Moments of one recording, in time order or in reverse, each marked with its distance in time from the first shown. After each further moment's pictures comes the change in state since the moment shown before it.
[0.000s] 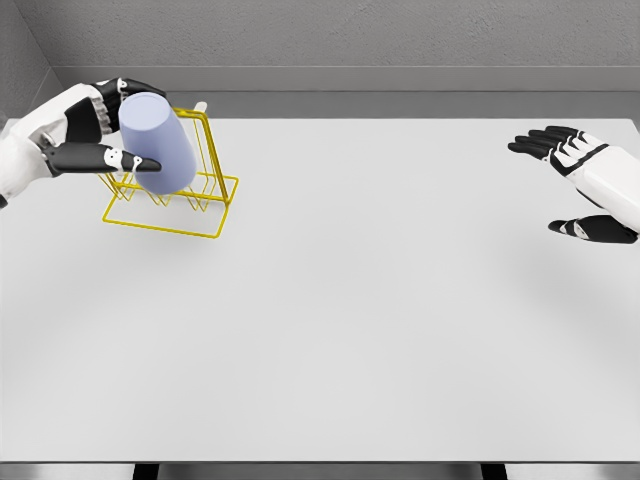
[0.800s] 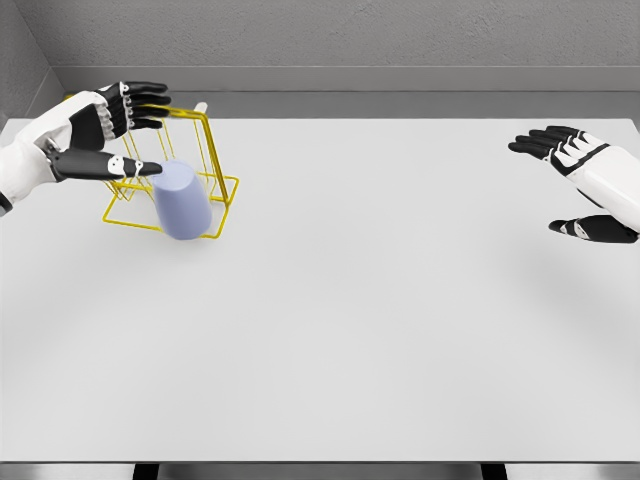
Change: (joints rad) left arm 0.003 -0.010 -0.009 0.013 -0.005 0.005 0.000; right arm 0.000 0.000 -0.001 0.001 0.001 0.000 0.000
